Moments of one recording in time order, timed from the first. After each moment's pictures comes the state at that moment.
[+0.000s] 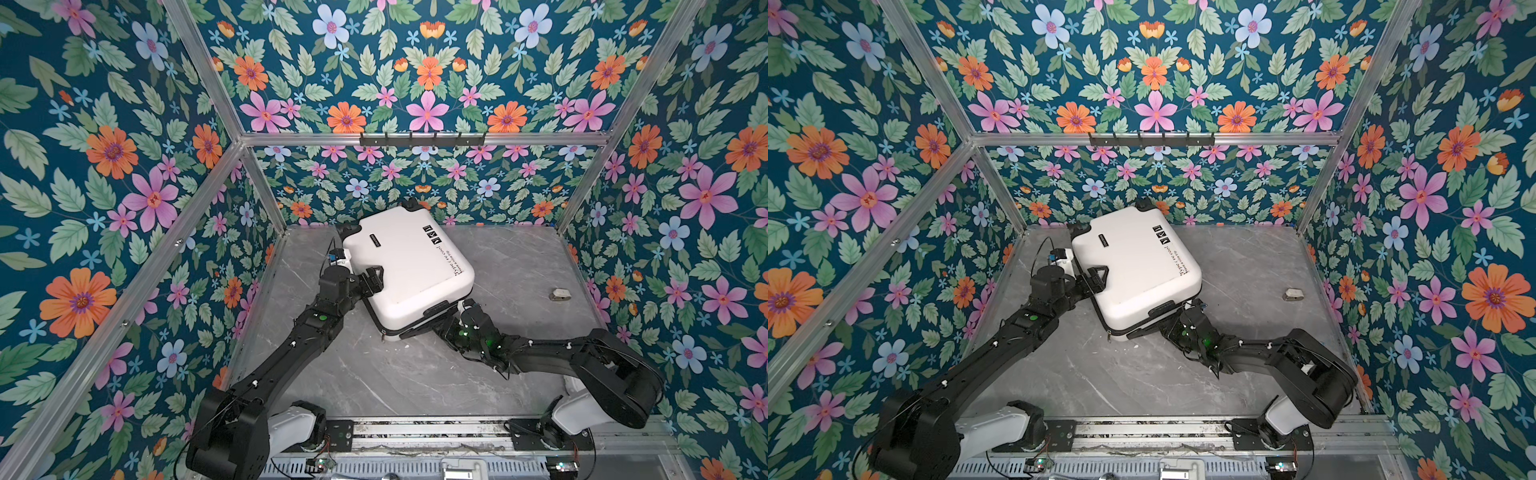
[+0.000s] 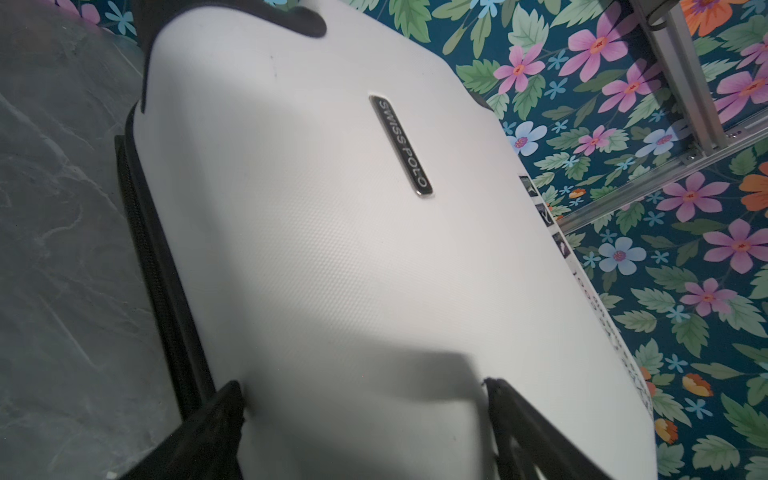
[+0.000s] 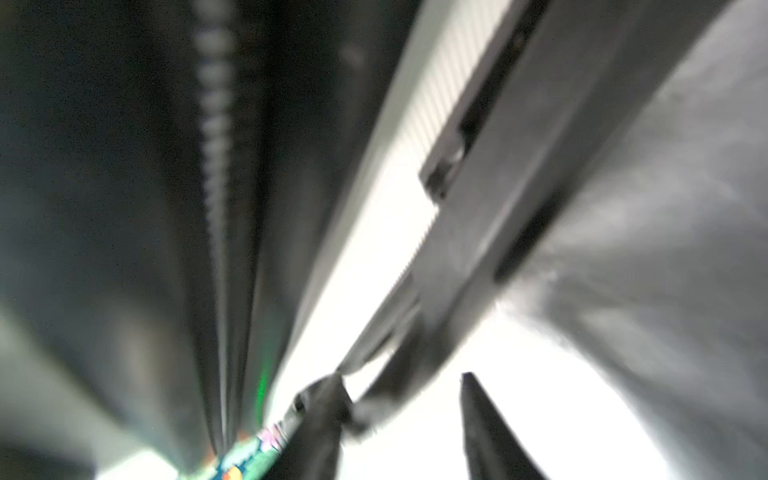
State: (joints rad) left arm -0.39 1.18 0.73 0.07 0.07 -0.63; right arm 0.76 1.46 0.50 0.37 -0.12 1.22
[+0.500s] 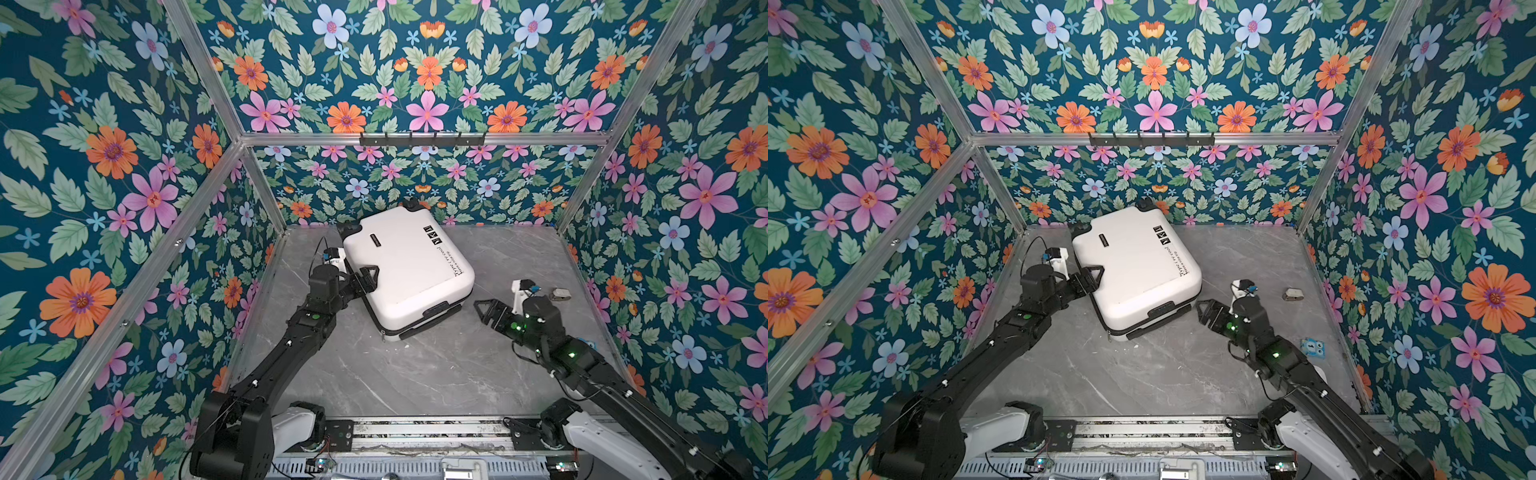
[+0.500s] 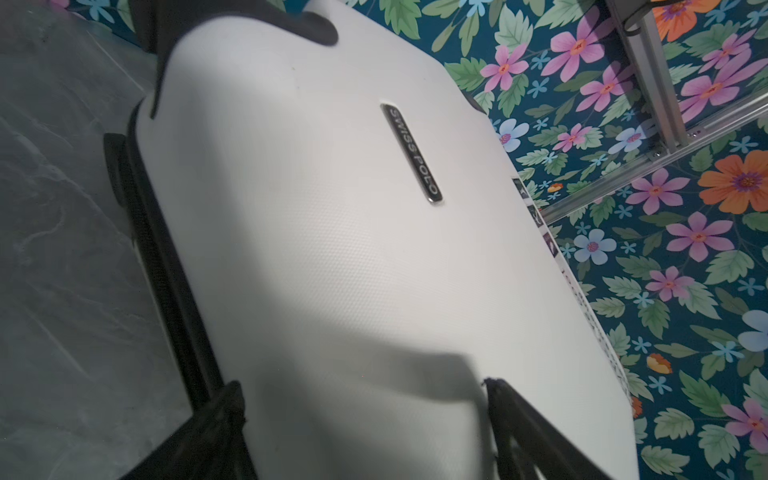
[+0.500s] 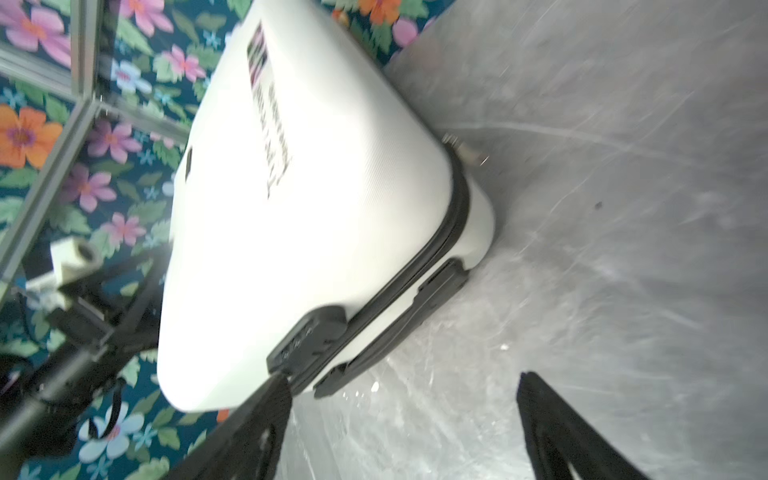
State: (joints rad) left arm -0.27 1.15 0.71 0.07 0.20 -0.62; right arm 0.41 0.81 0.64 -0.32 -0.10 0.84
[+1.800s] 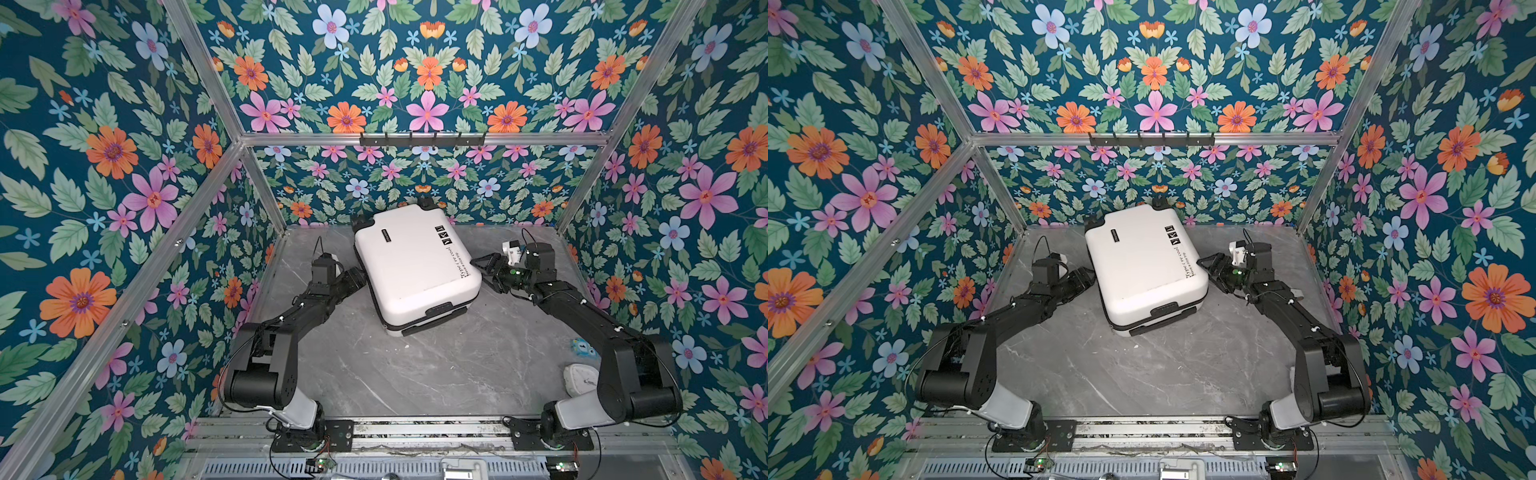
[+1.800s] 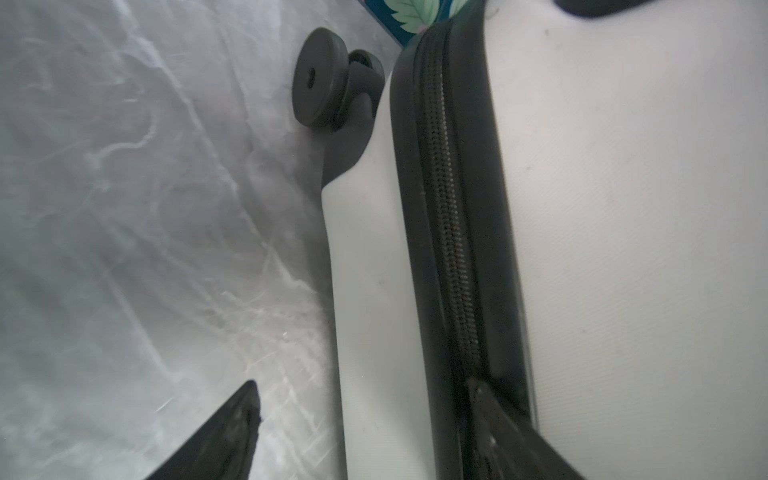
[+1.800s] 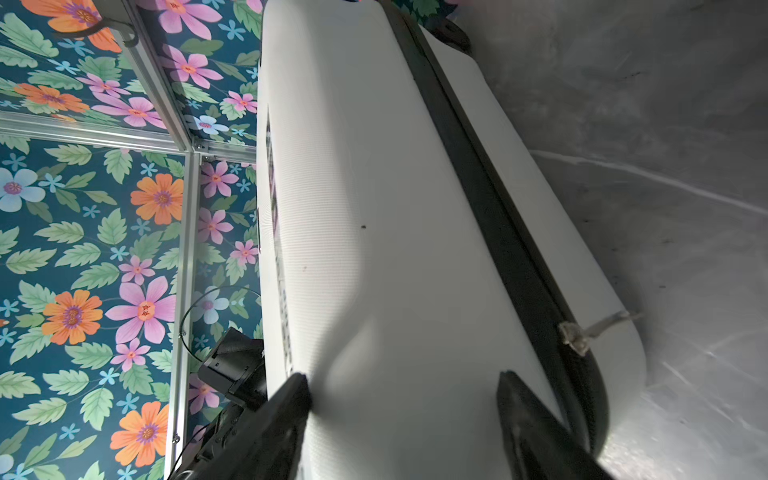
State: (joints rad) left arm -0.17 1.58 0.83 0.14 0.28 -0.69; right arm 0.12 1.44 0.92 0.01 -0.70 0.94
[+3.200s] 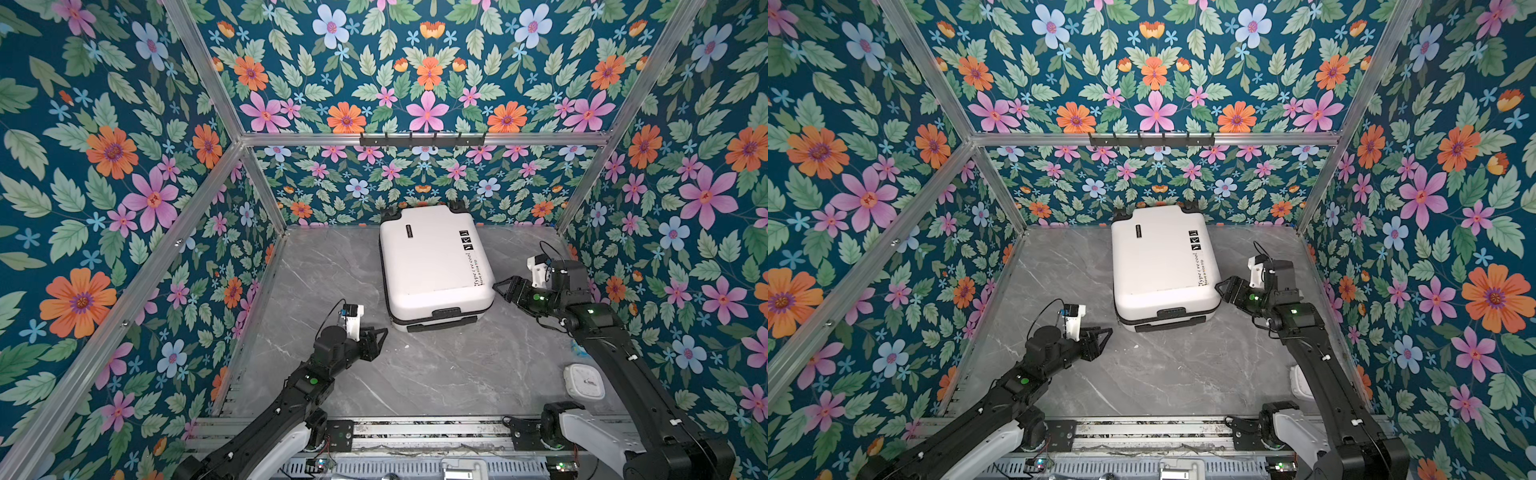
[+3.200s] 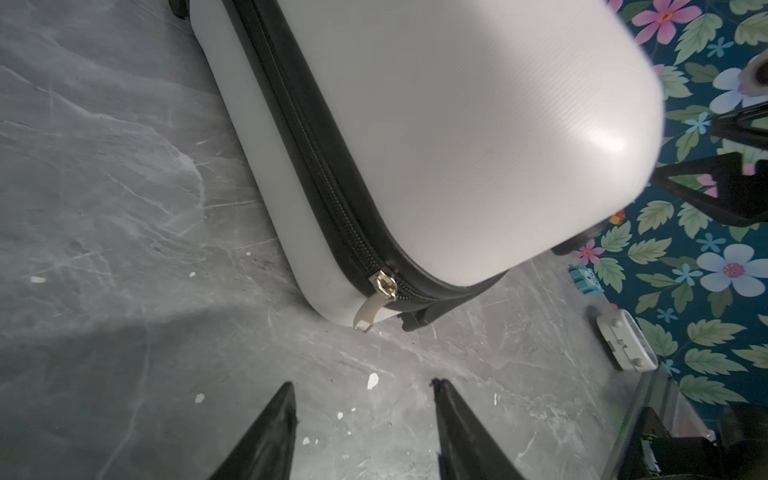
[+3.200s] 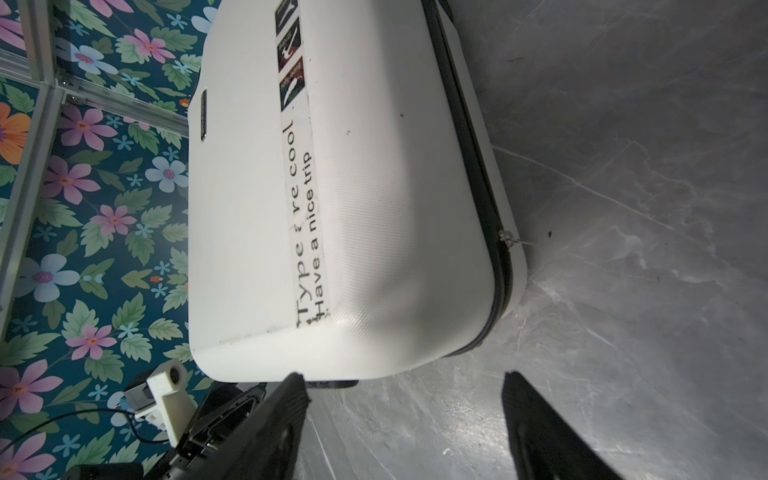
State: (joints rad) left arm -0.56 0.77 0.20 0.17 0.18 -0.50; right arm 0.12 1.03 0.92 -0.59 -0.45 0.61
